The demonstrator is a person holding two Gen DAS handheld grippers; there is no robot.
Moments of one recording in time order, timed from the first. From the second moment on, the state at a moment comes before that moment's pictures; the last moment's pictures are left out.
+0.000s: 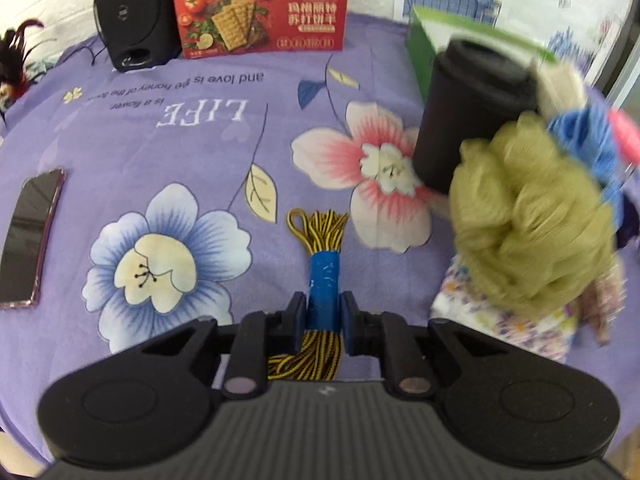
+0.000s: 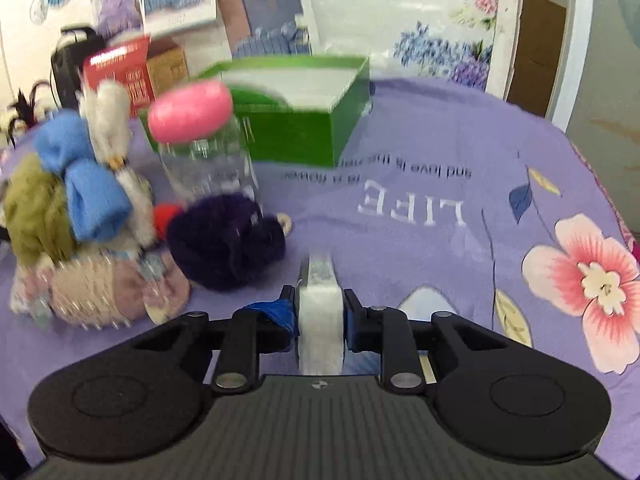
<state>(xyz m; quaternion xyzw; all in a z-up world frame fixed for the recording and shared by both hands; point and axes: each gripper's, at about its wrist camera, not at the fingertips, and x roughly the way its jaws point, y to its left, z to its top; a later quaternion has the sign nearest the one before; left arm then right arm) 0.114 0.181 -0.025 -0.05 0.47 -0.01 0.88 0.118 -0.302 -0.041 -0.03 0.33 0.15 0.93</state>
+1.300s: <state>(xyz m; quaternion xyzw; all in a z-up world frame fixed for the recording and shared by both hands) 0.114 0.194 -0.021 -0.03 0.46 0.00 0.89 0.063 -0.261 -0.028 -0.05 0.34 0.15 0.93</state>
